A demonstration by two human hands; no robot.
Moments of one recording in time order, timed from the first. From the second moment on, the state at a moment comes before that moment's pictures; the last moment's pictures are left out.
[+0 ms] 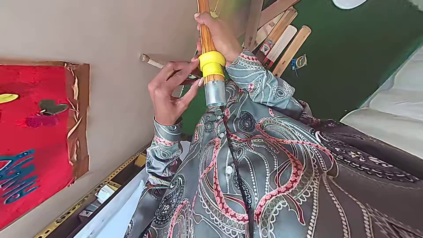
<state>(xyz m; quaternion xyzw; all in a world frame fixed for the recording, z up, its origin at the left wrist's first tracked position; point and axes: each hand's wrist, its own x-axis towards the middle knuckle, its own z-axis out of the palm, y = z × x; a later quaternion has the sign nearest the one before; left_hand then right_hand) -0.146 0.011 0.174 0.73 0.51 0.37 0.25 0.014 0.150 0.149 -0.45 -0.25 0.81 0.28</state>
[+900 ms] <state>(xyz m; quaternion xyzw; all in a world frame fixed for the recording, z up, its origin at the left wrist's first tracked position) -0.126 0.010 0.212 0.83 0.46 0.23 0.20 0.029 0.150 0.126 -0.51 -0.31 0.78 0.20</state>
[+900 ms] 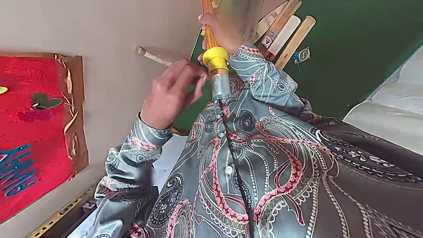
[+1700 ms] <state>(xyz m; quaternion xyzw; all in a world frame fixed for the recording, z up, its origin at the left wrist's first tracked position) -0.114 0.016 0.170 0.85 0.46 0.27 0.01 0.033 0.160 0.137 -0.47 -0.19 0.83 0.25</state>
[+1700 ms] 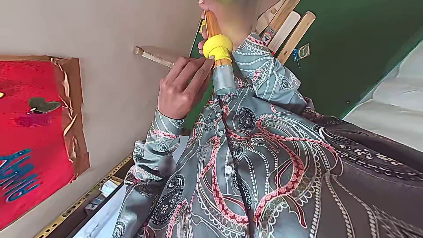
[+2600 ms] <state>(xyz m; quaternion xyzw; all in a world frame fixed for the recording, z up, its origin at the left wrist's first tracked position) -0.130 0.057 0.151 0.62 0.48 0.37 0.51 0.032 0.152 0.141 -0.48 -0.44 0.71 0.26</state>
